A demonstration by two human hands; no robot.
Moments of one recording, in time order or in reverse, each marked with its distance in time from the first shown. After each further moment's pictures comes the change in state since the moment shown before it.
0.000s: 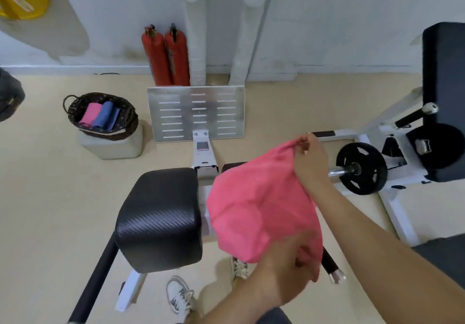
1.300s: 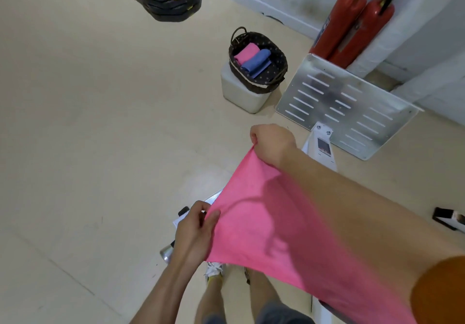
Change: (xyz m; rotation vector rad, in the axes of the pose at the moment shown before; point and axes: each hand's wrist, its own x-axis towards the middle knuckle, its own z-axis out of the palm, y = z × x) left_hand -0.162 -0.190 -0.225 -0.181 1.175 -0.699; right_hand -0.112 -0.166 0.372 -0.788 -1.036 -0.919
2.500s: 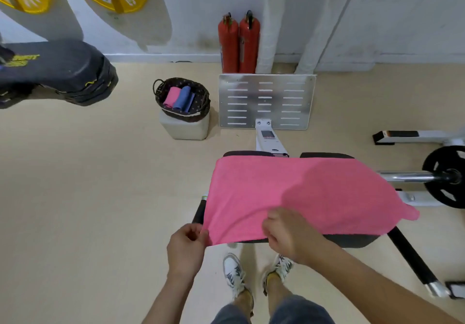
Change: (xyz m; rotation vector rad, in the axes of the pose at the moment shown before) left_hand -0.038 0.011 -0.021 0.151 -0.124 0.147; right_hand -0.287 -0.010 0.056 0.149 0.021 0.068
